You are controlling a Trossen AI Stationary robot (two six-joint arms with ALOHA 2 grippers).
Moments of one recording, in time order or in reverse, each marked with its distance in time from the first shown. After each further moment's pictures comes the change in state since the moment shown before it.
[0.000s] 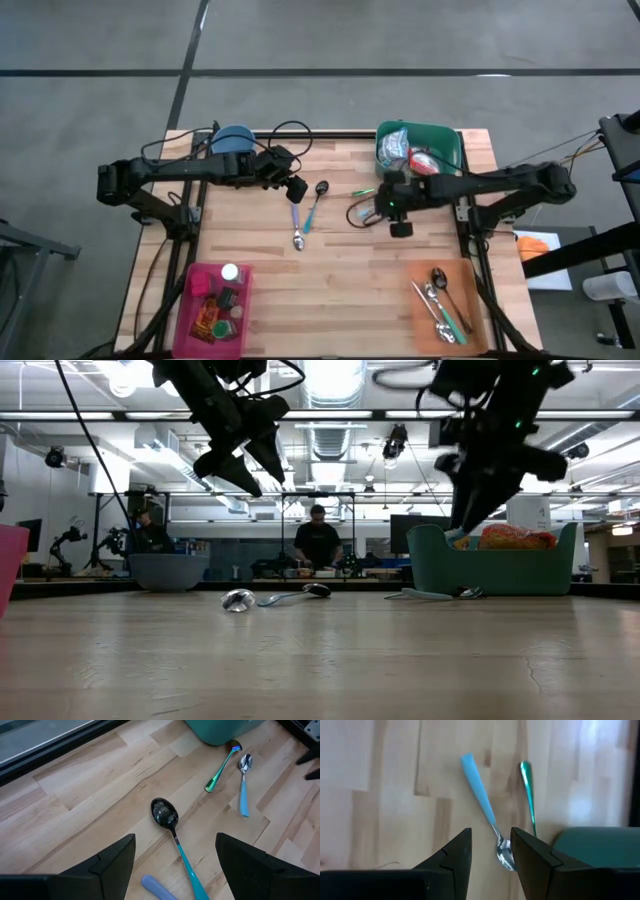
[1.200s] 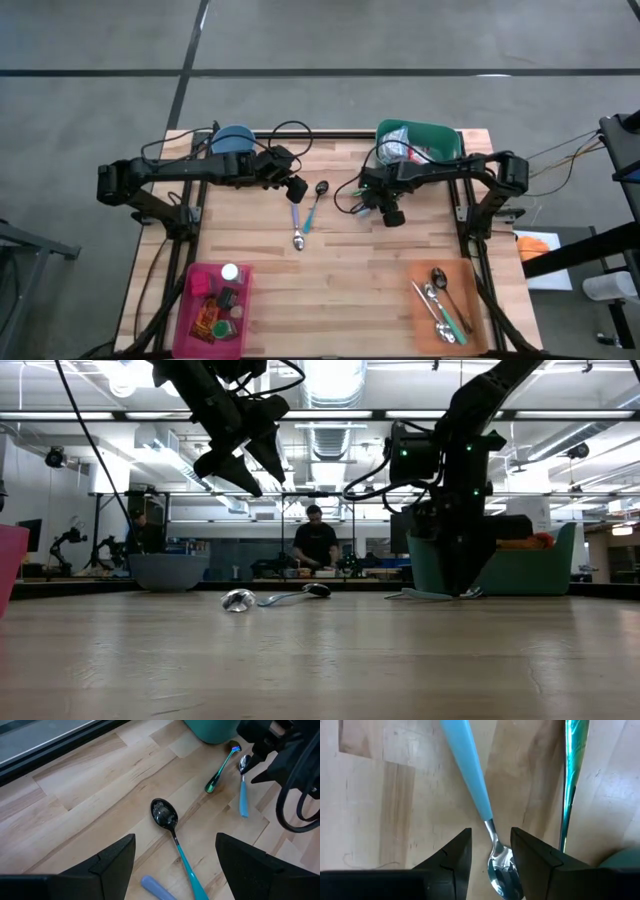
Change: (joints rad) left arm 0.000 0.000 0.000 0.003 0.000 0.000; right arm -0.256 0.364 0.078 0.017 -0.163 -0.283
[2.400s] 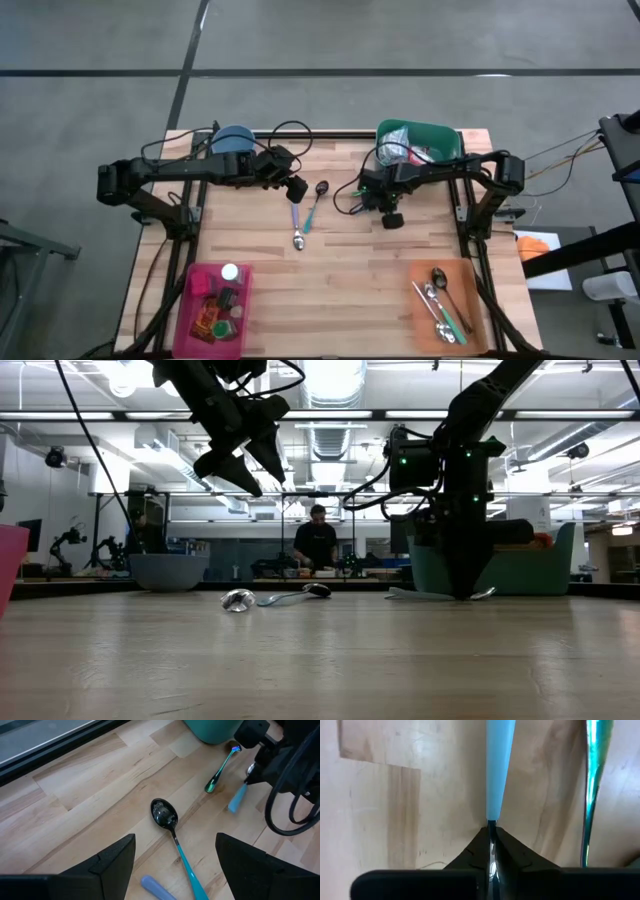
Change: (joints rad) left arm 0.000 0.000 0.000 0.000 0.000 0.000; right arm 0.003 0.032 -0.009 0.009 -0.024 0.049
